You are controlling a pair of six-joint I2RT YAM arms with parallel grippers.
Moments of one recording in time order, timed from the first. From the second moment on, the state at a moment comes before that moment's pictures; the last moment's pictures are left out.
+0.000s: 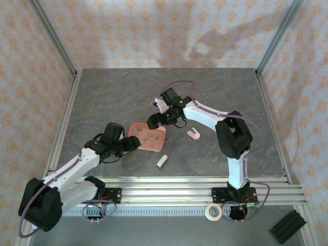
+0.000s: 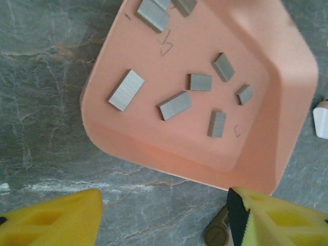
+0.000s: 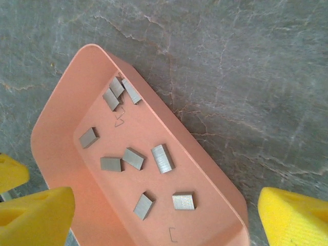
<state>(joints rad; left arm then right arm) -0.37 1.02 0.51 -0.48 0.22 -0.89 0.67 1.98 1.50 -0.60 -0.44 0.24</state>
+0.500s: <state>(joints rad) -0.37 1.23 0.49 -0.27 0.23 -0.91 0.67 2.06 1.53 -0.62 -0.51 0.25</state>
